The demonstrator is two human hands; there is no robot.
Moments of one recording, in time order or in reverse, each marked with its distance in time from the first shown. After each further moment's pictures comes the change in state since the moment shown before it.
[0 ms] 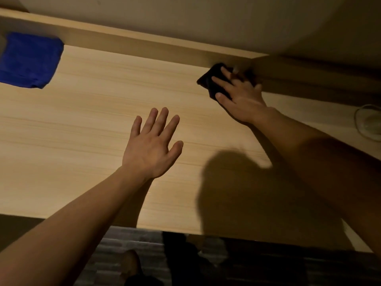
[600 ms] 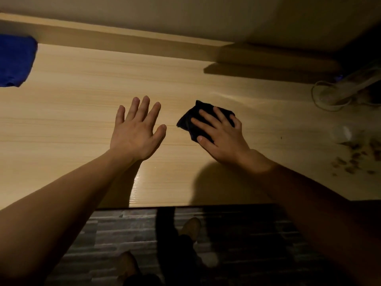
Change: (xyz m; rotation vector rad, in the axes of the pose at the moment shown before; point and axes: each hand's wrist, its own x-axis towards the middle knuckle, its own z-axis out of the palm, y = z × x) left_hand -0.002 -0.003 0.000 -0.020 -0.006 0.021; right_hand -0.161 -0.049 0.050 0.048 0.008 0.000
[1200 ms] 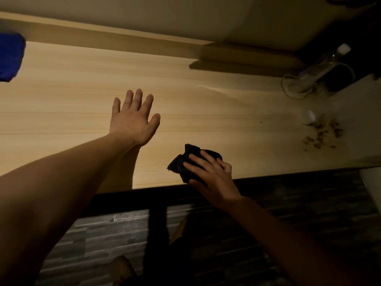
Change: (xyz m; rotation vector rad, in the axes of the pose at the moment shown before) left_hand 0.000 -0.005 -0.004 0.006 -0.031 0.053; right_hand -0.149 -0.082 0.051 0.230 0.074 0.045
